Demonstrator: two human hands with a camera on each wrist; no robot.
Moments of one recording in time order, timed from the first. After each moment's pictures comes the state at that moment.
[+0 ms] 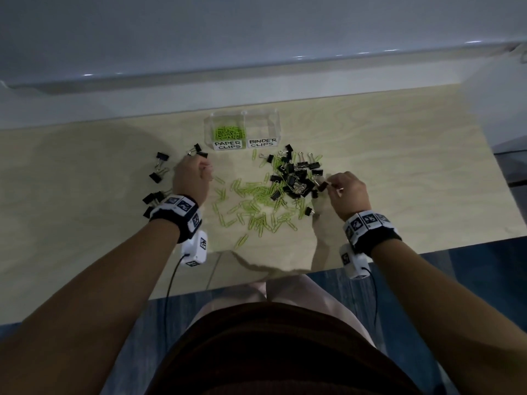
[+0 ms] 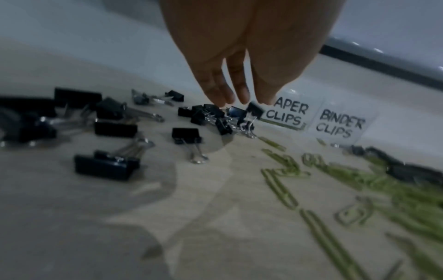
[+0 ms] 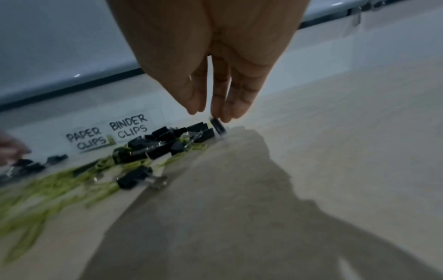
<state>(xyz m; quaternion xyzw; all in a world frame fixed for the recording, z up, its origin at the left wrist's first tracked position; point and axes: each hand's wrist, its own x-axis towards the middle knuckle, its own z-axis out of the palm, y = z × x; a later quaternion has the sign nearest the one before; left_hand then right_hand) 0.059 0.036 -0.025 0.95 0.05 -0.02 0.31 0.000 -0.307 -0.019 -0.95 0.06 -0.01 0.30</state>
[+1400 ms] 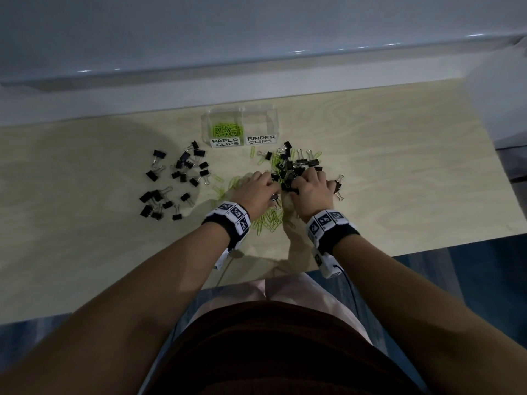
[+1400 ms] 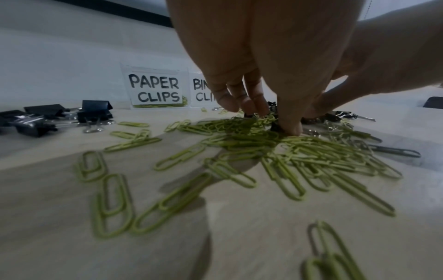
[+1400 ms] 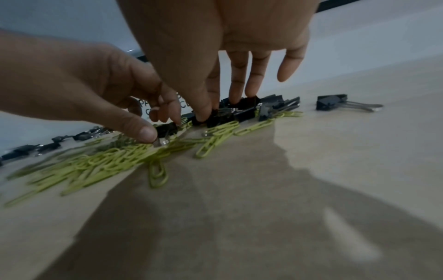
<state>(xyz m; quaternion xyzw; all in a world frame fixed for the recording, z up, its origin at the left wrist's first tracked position) 0.029 -0.073 -0.021 0.93 -0.29 -0.18 0.11 0.004 -0.232 -0.021 -0.99 0.02 0.11 0.09</state>
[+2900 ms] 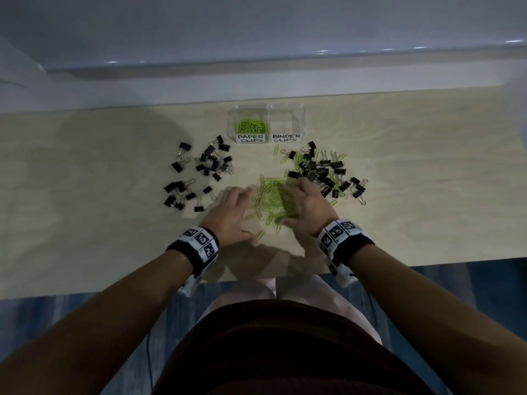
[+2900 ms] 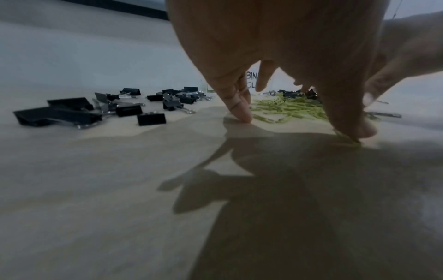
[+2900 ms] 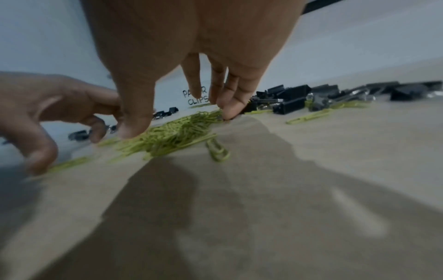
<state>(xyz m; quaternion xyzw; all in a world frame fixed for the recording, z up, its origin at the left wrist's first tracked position) -0.024 0.025 -0.023 0.94 -0.17 -0.23 0.16 -0.010 -0.207 -0.024 -0.94 -0.15 0.17 0.24</state>
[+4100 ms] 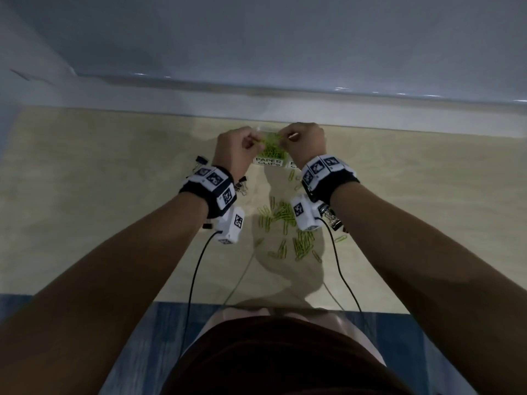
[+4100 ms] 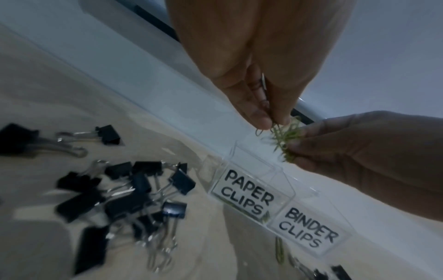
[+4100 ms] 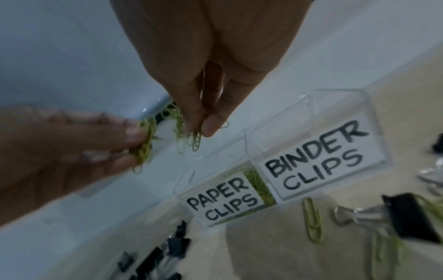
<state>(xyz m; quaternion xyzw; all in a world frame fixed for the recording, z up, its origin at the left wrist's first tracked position) 0.118 0.026 0.038 0.87 0.06 0.02 0.49 0.163 -0.132 0.036 -0.90 0.00 0.06 0.42</state>
